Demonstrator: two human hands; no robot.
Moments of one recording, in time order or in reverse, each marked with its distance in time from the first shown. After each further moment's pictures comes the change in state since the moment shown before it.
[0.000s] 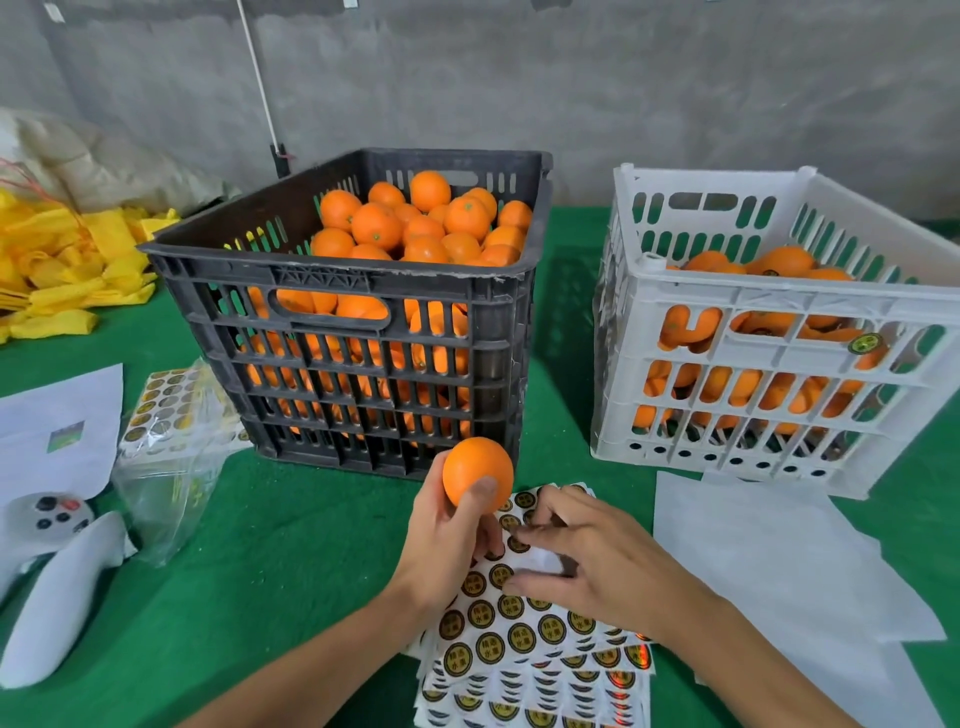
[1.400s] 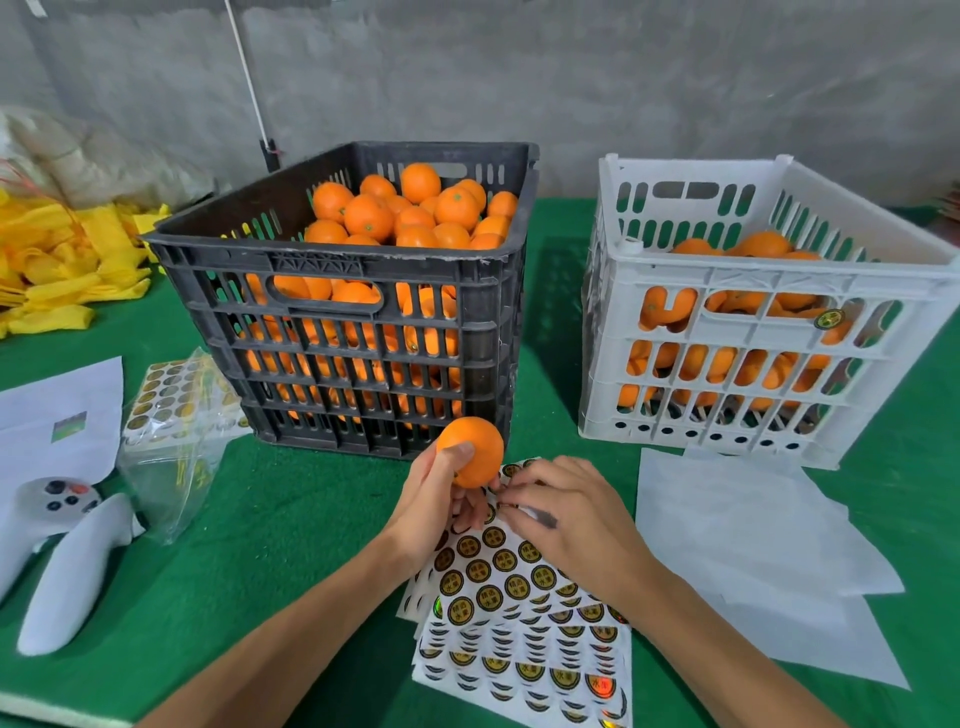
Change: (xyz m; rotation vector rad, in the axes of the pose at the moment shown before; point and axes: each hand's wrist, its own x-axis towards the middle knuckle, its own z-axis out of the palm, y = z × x) left_hand 0.009 0.007 -0.009 -0.038 -0.127 -0.113; right_hand 0.001 -0.008 0.023 0.045 0.369 0.009
